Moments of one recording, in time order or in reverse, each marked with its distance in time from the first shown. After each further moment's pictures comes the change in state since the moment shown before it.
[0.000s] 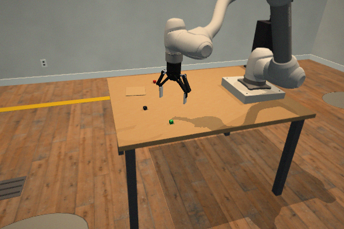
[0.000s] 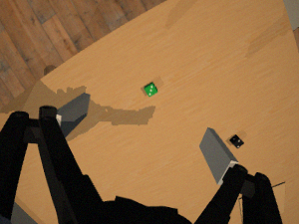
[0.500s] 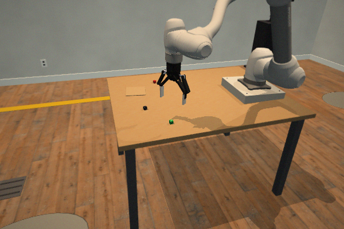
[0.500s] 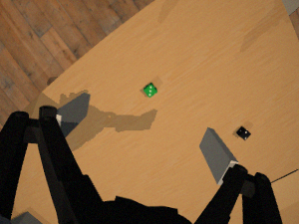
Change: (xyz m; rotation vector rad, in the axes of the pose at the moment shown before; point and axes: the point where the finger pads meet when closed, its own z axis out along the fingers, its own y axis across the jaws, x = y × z) arm 0.001 0.000 0.001 0.003 0.001 0.114
